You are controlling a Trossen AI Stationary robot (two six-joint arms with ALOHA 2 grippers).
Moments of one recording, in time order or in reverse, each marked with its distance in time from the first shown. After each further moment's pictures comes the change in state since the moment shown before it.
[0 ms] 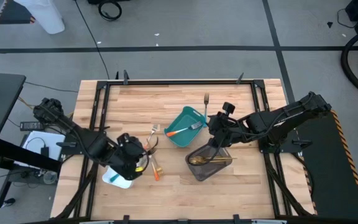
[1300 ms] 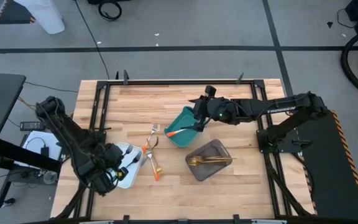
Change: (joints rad) left arm -0.348 -0.006 -0.278 -0.188 -0.143 -0.823; right arm -0.268 0.046 0.000 0.531 -0.237 -0.502
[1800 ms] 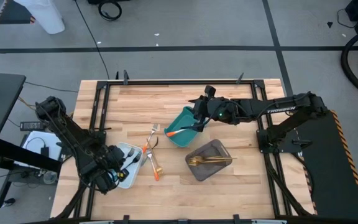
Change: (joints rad) left arm -0.012 0.001 -0.211 0.274 0.018 0.024; right arm -0.002 0.000 0.000 0.003 -0.012 -0.003
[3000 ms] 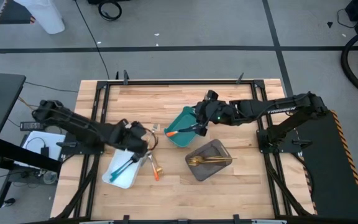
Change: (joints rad) left arm 0.638 0.023 0.251 -0.094 0.081 0.837; right arm 0.013 0.000 0.000 -0.154 -0.049 0.201
